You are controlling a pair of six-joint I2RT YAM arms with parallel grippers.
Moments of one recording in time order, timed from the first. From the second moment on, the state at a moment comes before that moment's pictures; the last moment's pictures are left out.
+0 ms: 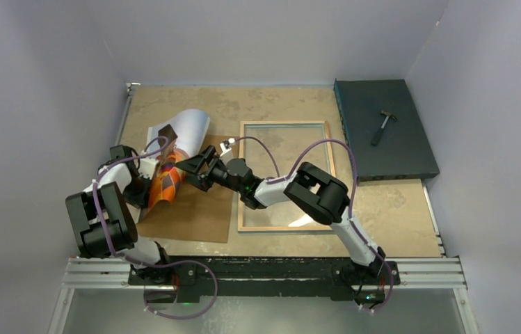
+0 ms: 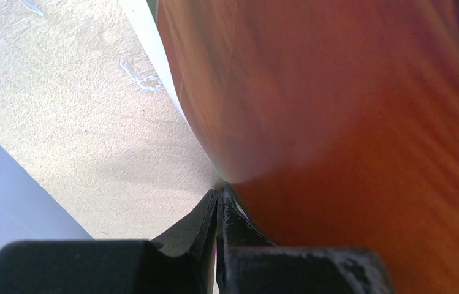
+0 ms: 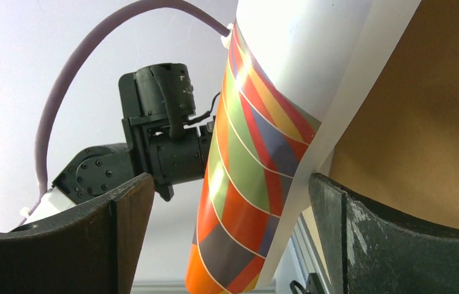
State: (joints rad) left arm 0.37 1.50 0.79 -0.63 -0.04 0.62; right arm 1.01 2.26 1.29 0.97 -0.12 1.53
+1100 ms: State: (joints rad) left arm 0.37 1.49 0.79 -0.69 0.03 0.60; right arm 1.03 2.39 1.45 0.96 -0.13 1.51
